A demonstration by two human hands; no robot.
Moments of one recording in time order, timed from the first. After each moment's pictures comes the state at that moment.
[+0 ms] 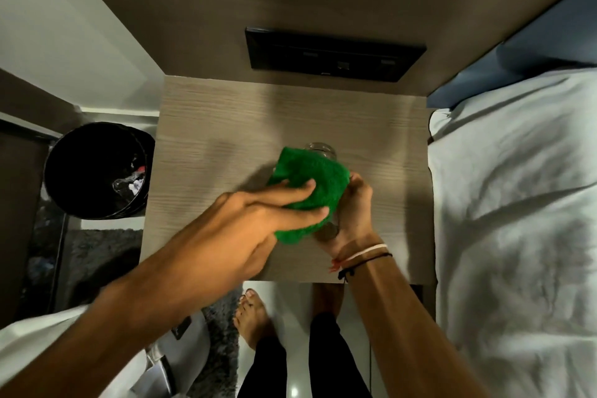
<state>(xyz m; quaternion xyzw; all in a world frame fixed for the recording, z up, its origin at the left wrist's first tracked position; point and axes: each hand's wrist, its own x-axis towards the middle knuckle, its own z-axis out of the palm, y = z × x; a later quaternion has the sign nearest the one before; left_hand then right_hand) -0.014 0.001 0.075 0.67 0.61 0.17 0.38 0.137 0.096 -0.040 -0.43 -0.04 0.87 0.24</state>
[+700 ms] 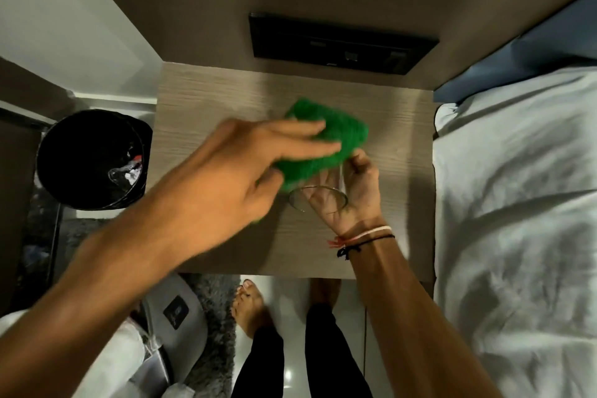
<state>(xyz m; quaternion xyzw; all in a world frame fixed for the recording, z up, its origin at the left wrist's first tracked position) -0.032 0.040 0.100 0.62 0.65 0.22 0.38 0.123 0.116 -0.032 -0.34 -0.01 0.90 0.27</state>
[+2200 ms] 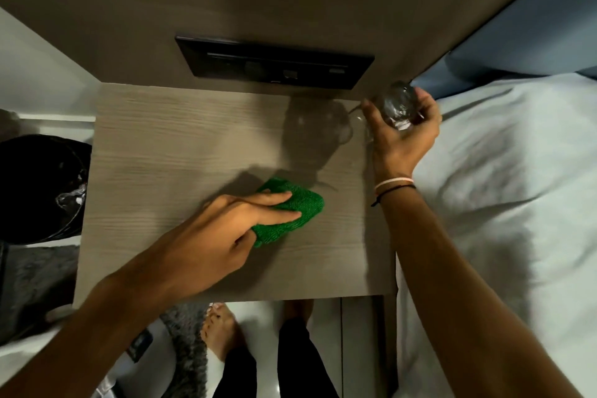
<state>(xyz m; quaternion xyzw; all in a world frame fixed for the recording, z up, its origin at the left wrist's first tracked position) 0.015 0.053 0.036 0.64 0.61 0.14 0.44 0.203 0.252 -0.047 -0.65 -0.47 0.34 0.49</state>
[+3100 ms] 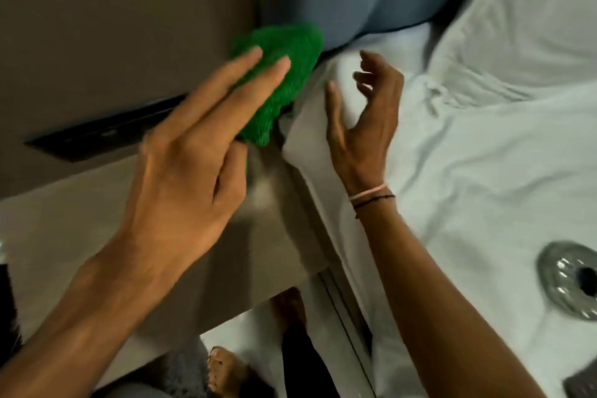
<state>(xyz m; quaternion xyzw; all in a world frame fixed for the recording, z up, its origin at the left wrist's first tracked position) 0.143 0.151 0.150 0.75 0.55 0.34 0.15 0.331 0.229 0.057 -0.59 -0.61 0.09 0.53</state>
